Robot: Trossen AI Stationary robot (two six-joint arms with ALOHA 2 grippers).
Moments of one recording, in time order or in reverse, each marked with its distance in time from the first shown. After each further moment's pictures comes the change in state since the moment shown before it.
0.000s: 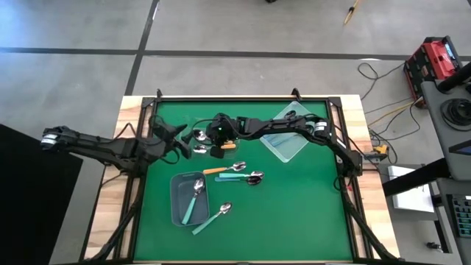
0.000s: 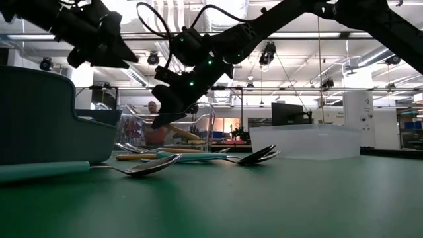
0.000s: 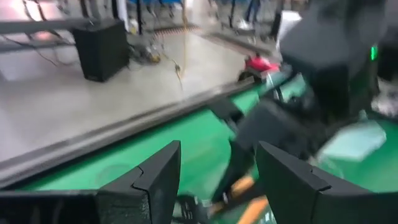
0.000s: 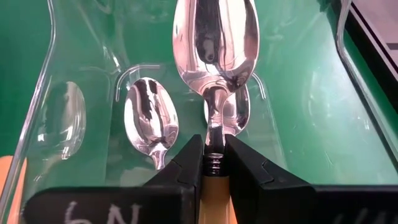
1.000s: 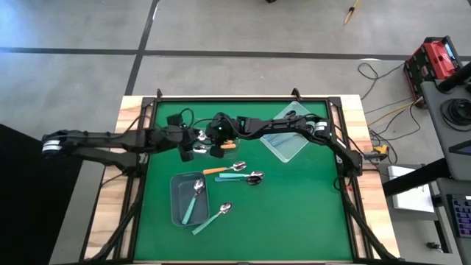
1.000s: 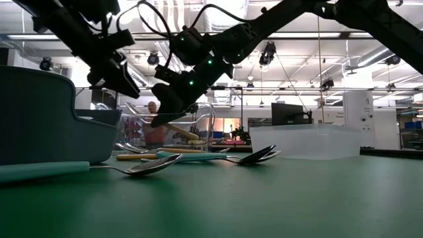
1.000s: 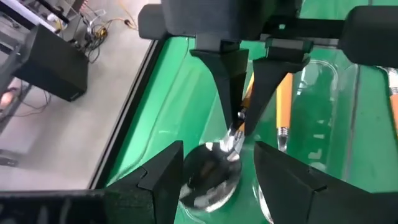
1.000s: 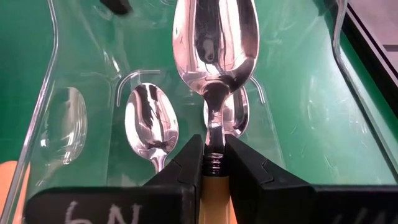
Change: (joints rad) left arm 0.266 0.193 0.093 -0.197 0.441 0.678; right arm 0.001 -0.004 0.000 0.010 -0.006 0.008
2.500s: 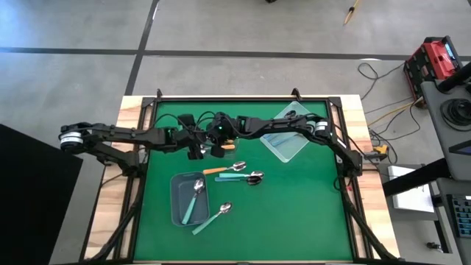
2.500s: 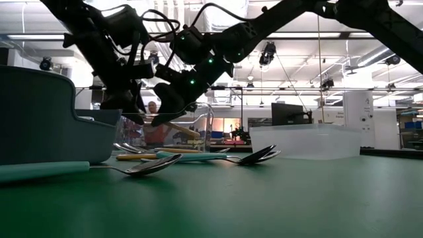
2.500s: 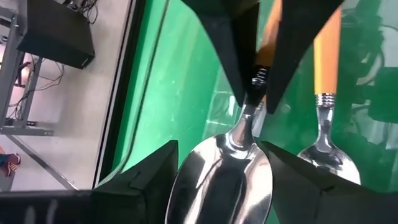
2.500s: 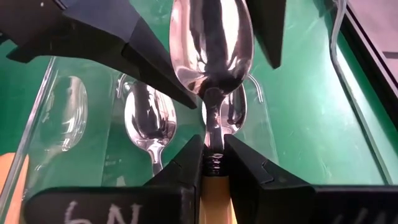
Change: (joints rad) left arm 0.045 0.326 0.086 0.004 -0.076 0.068; right arm 0.000 -0.008 0.000 -0.006 -0.008 -0.033
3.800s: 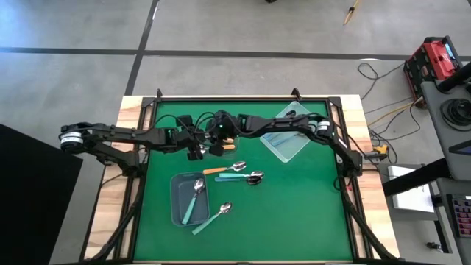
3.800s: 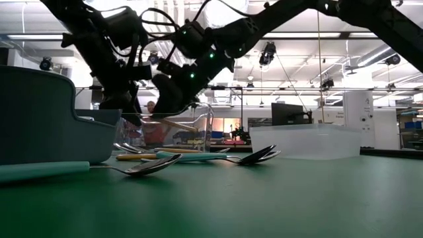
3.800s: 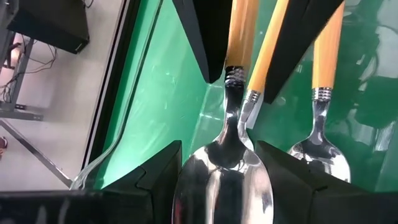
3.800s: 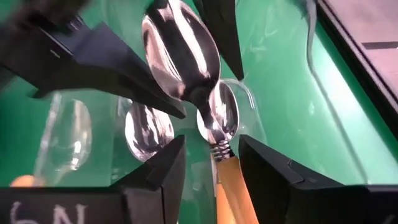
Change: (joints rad) left arm 0.000 0.001 -0.001 -0.036 -0.004 -0.086; right arm 0.000 -0.025 0.002 -0.002 0.006 0.081
